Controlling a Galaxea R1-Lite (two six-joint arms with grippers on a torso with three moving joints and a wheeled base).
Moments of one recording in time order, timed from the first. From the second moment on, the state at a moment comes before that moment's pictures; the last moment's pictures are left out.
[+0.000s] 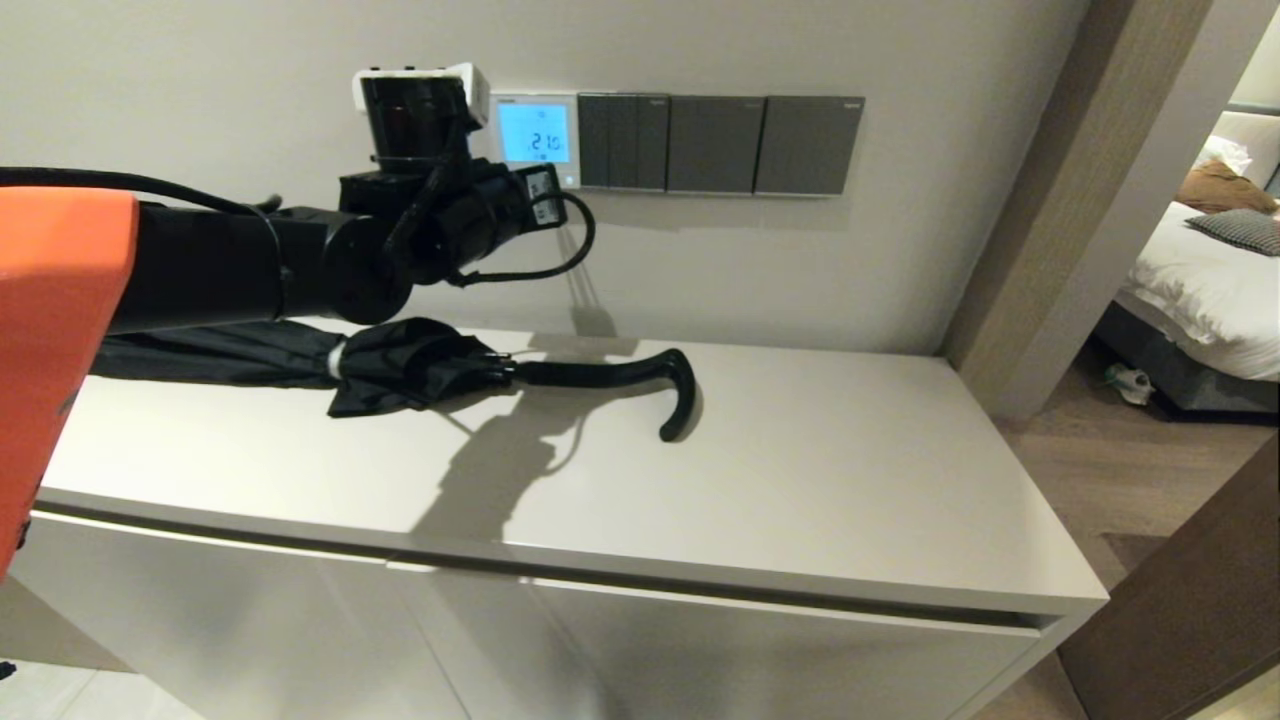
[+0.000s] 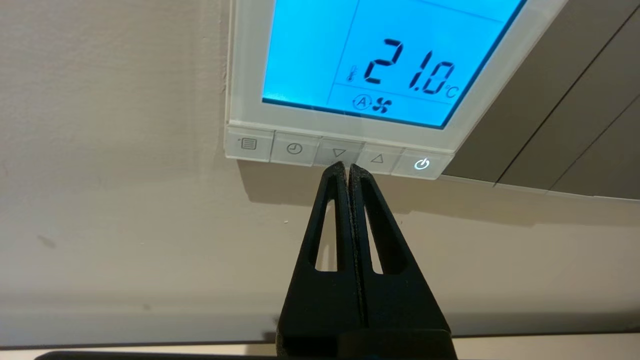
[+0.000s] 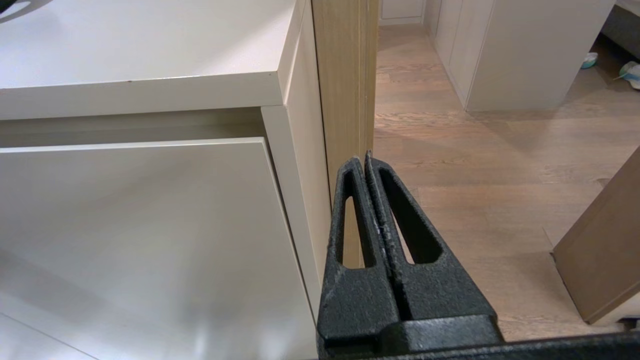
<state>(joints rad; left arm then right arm) -0.45 2.09 -1.79 -0.32 0.17 -0.22 0.00 0.01 0.00 0.00 0.00 -0.01</state>
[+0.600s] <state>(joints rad) -0.45 2.01 -1.64 -0.37 0.16 -0.22 0.00 0.01 0.00 0.00 0.00 -0.01</state>
